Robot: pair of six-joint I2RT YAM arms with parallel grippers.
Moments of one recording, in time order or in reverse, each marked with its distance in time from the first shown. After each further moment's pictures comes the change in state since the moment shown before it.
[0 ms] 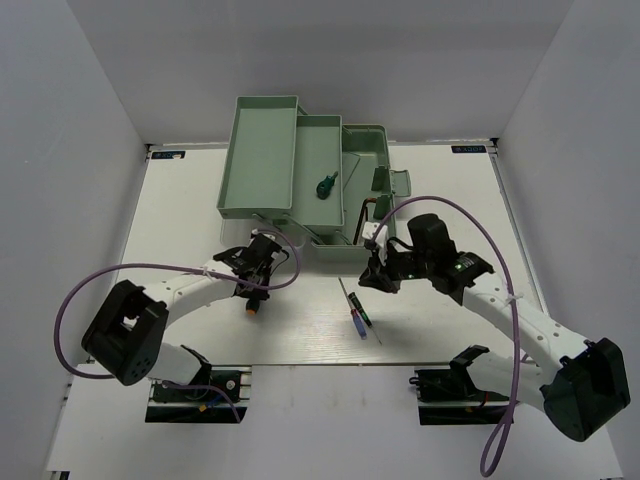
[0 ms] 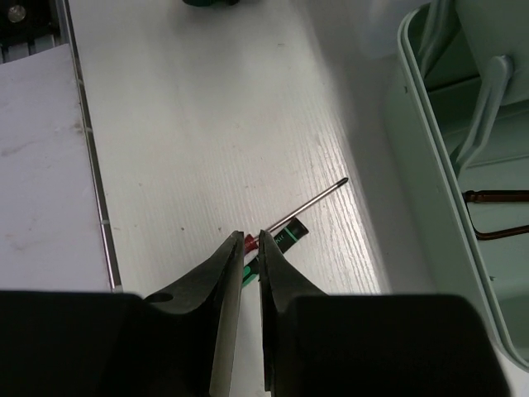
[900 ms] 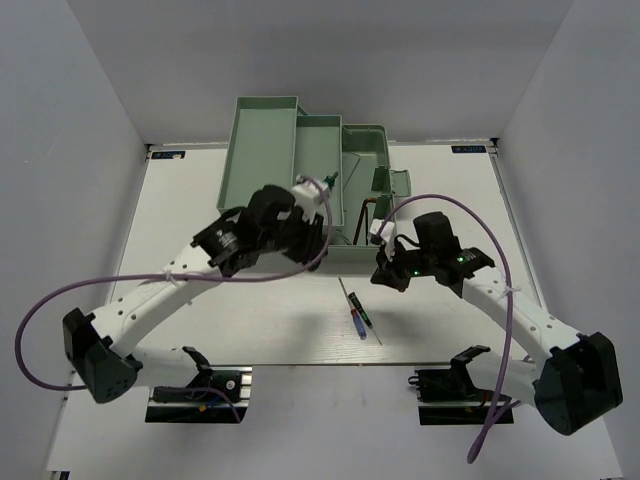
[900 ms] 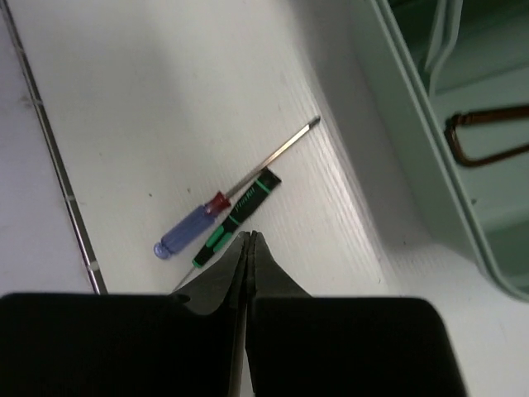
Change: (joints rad) left arm -0.185 -0.153 0.482 -0.085 0.416 0.143; right arm -0.100 0.041 -0.001 -0.074 0.024 -0.039
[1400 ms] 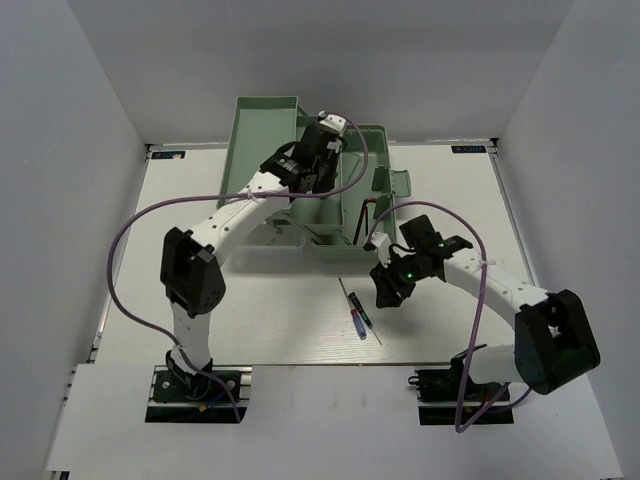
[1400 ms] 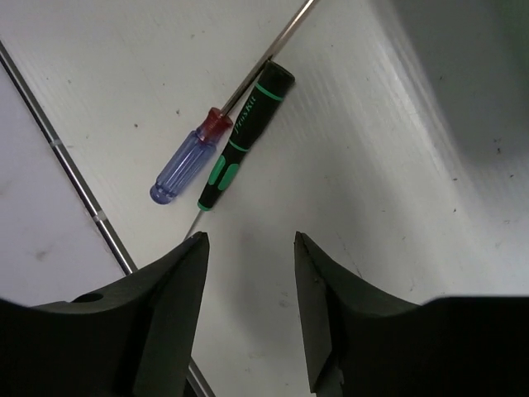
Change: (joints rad) left arm 0.122 0.655 0.682 0.000 -0.402 0.076; right arm -0.012 0.205 0.031 -0.192 0.090 0.026
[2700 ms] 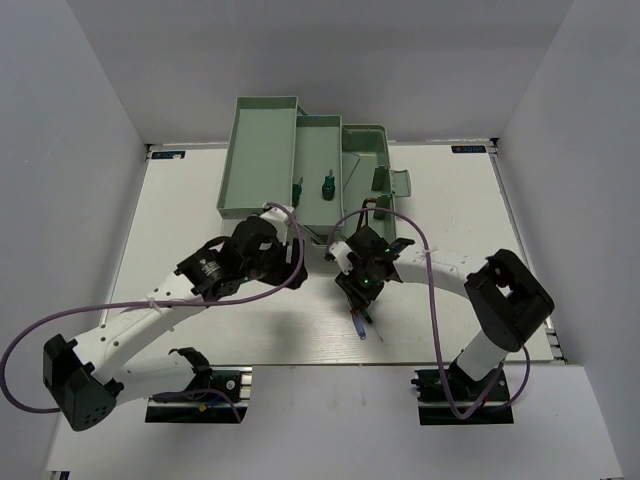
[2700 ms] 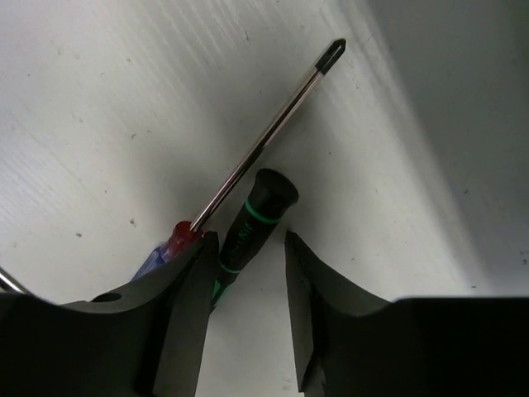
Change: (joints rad) left arm -0.105 -0.829 -0.905 -0.016 0.208 -0.224; right arm 0.291 0.317 0.126 0.142 0.335 0.229
